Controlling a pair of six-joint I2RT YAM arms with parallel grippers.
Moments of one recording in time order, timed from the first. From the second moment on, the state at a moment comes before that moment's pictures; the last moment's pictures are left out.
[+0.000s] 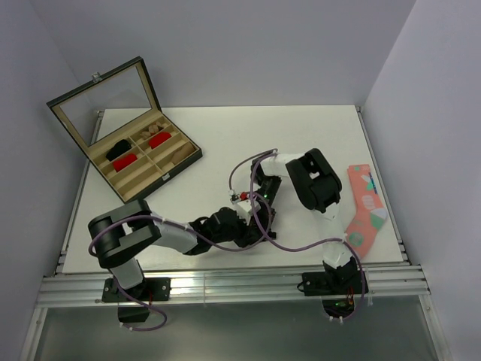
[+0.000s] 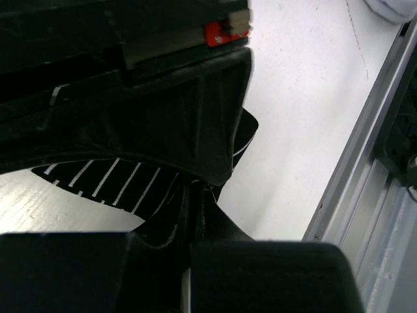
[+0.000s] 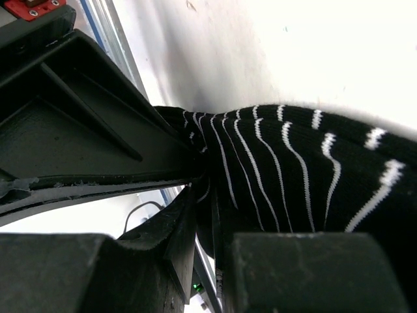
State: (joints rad) left arm -1.10 1.70 0.56 0.66 0.08 -0.41; right arm 0.55 2.26 1.44 -1.36 -0.78 -0.84
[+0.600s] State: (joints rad) left arm -1.07 1.75 0.71 0.46 0.14 -0.72; right arm 0.48 1.99 1.27 -1.02 -0.68 -0.63
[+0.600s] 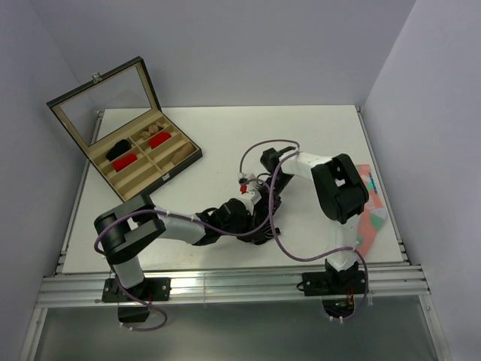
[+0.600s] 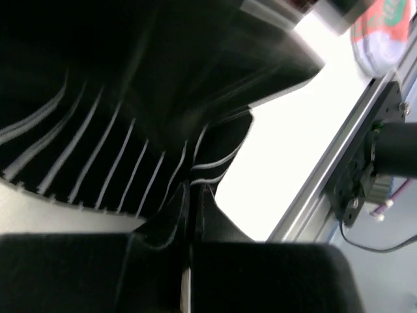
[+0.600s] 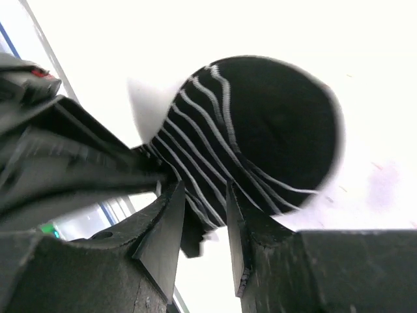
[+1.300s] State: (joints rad) left arm -0.89 1.80 0.82 0.14 0.46 -0.85; right arm 0.22 1.61 1.08 -0.83 -0.67 -0.64
